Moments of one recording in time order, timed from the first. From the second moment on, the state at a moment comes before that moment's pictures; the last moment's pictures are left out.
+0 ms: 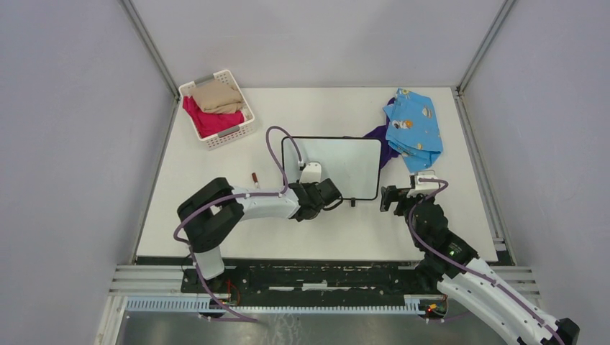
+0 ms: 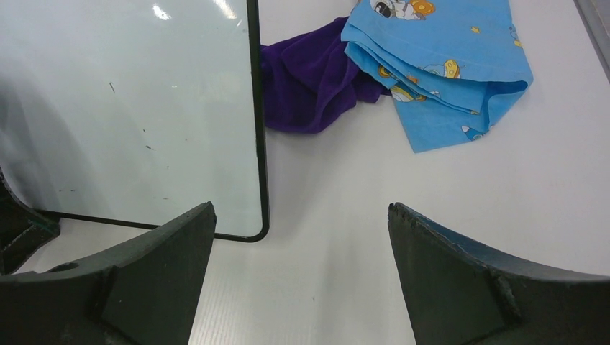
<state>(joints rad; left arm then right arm) -1.04 1.78 1.01 -0.42 -0.65 -0.84 0.71 0.37 0.28 -0.15 0.58 0.21</state>
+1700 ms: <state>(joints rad) -1.33 1.31 0.94 -0.60 -0.85 -0.91 0.71 0.48 0.48 -0.31 0.63 0.20</state>
